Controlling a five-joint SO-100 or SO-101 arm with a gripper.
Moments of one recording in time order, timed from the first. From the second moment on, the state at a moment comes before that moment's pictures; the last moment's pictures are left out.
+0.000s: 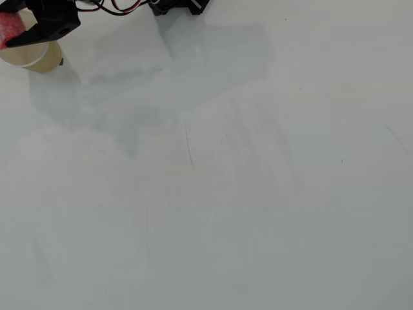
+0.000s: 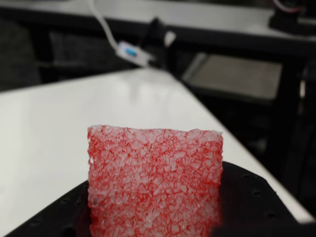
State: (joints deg) arm 71.3 148.3 155.7 12.0 79.5
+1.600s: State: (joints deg) arm 71.3 148.3 158.1 17.4 79.5
